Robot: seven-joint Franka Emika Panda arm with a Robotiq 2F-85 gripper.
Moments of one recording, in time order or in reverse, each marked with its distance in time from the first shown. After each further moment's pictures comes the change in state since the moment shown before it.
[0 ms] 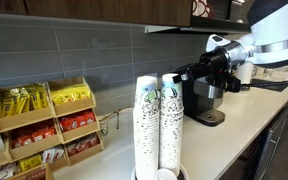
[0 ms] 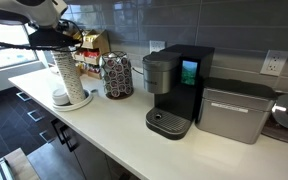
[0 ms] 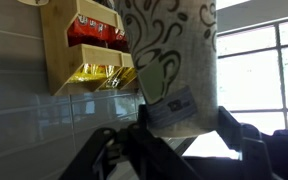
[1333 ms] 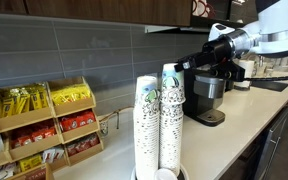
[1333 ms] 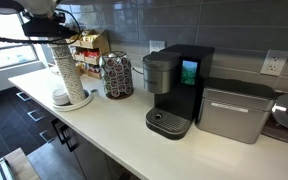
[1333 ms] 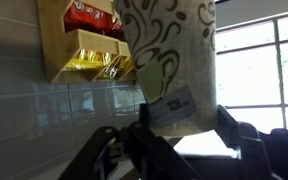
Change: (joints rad) arm -0.016 -0.023 0.000 0.051 -0.038 -0.033 0.079
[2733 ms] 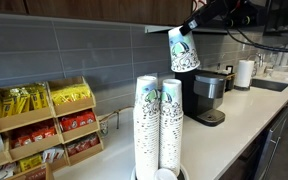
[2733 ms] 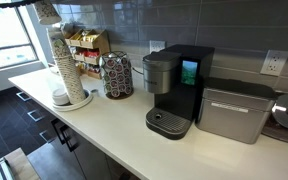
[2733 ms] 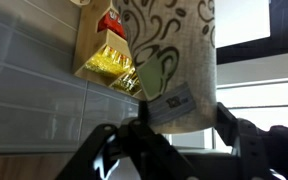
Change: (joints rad) arm -0.004 0.013 0.045 0.354 -0.530 -0.071 0.434
